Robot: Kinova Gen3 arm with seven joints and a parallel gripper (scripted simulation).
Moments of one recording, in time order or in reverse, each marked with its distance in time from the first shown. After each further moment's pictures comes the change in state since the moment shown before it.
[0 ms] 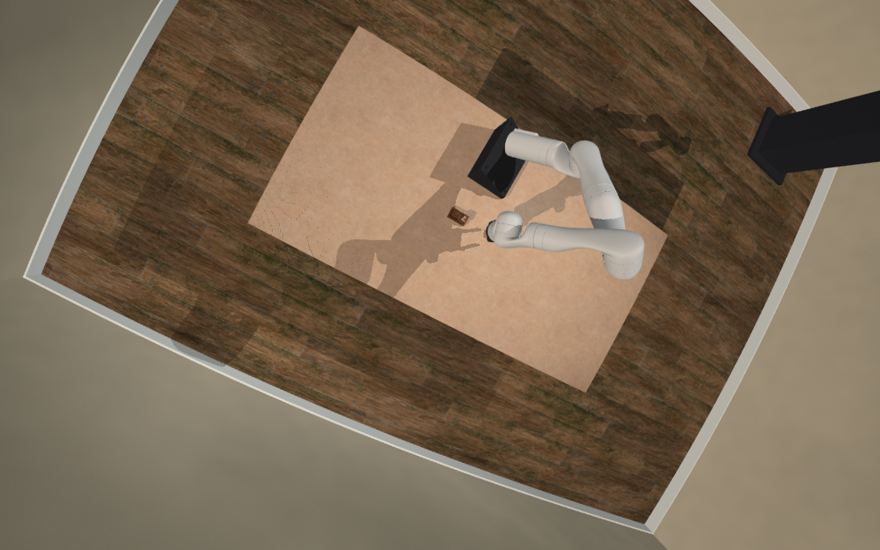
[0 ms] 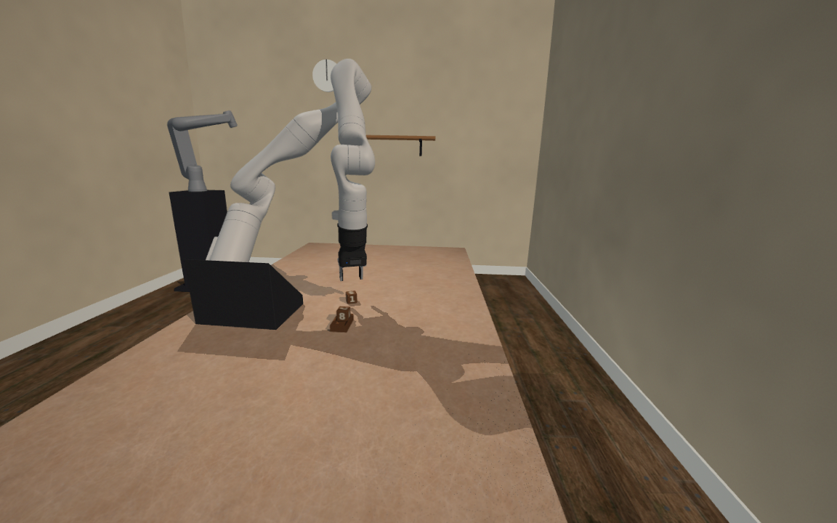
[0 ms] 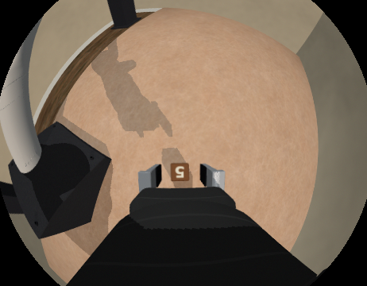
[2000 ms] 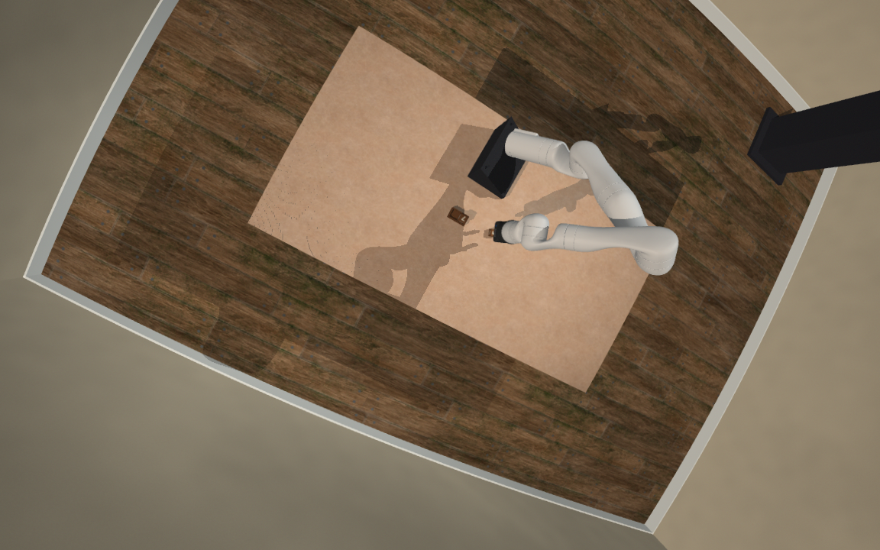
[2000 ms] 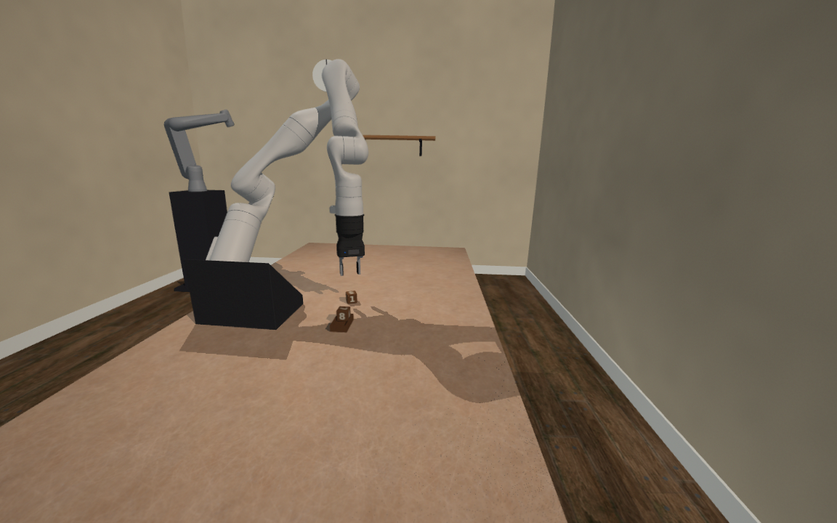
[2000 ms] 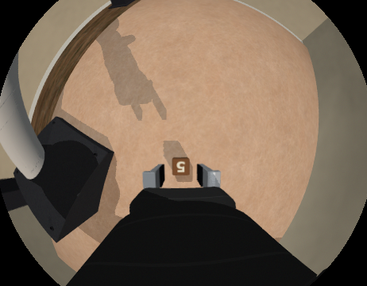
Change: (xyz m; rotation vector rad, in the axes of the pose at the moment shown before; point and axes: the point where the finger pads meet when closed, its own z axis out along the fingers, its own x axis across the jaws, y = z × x) arm -0.002 -0.009 -0.012 -0.204 0.000 -0.008
